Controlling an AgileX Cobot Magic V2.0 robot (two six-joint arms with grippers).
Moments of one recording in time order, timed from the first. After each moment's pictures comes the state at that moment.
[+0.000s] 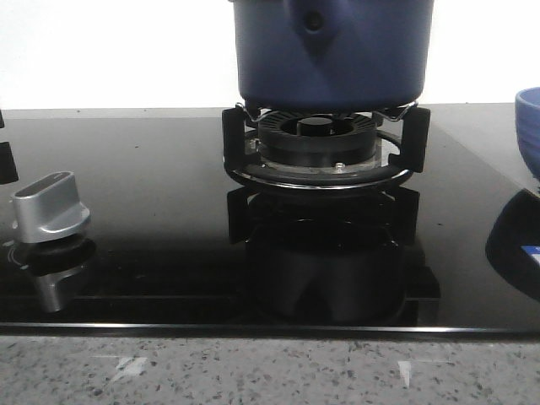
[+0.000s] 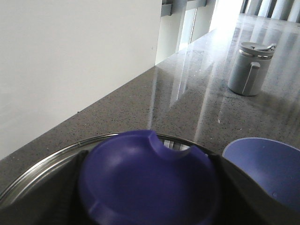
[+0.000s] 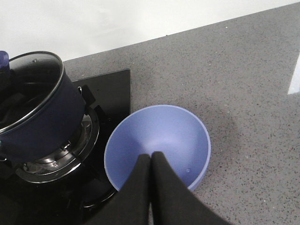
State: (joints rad) left arm -0.50 1.80 -1.44 -1.76 0.68 1.81; right arm -0.03 0.51 -1.01 0.01 1.03 0.22
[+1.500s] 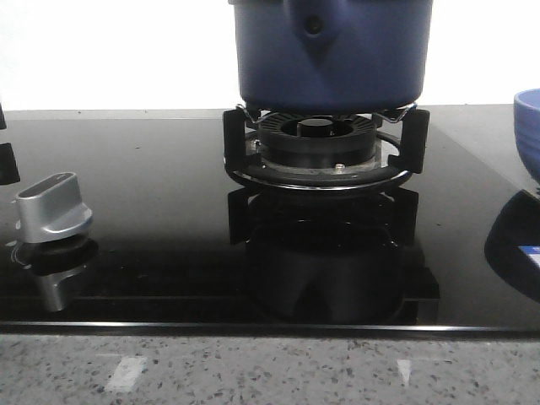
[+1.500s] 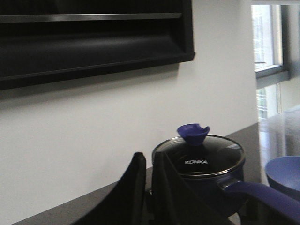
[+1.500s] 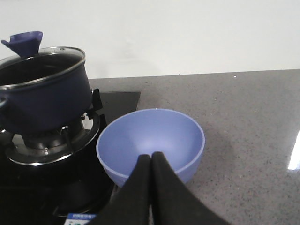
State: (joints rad) left arm -0.33 0.46 -0.62 -1.34 0.30 1.41; right arm 0.01 -0.01 -0.58 0.00 0.83 0.04
